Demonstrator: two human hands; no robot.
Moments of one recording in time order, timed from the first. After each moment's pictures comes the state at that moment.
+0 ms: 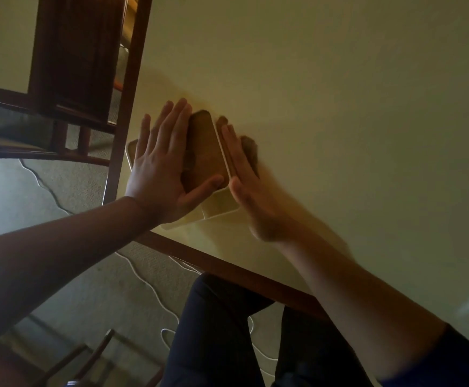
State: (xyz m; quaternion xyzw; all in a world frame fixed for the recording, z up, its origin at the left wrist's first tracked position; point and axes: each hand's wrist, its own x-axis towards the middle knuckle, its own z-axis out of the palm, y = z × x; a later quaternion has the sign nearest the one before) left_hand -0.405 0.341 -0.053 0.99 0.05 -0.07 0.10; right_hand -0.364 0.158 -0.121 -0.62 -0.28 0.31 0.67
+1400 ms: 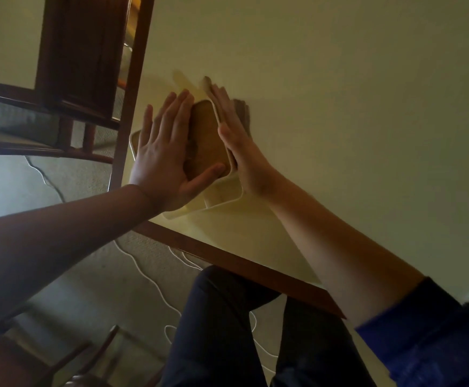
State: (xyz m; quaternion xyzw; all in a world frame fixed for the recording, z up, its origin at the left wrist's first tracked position) left_hand -0.405 0.340 -0.053 0.99 0.06 -0.07 0.08; right_hand -0.330 0.192 -0.121 -0.60 -0.26 0.32 0.68
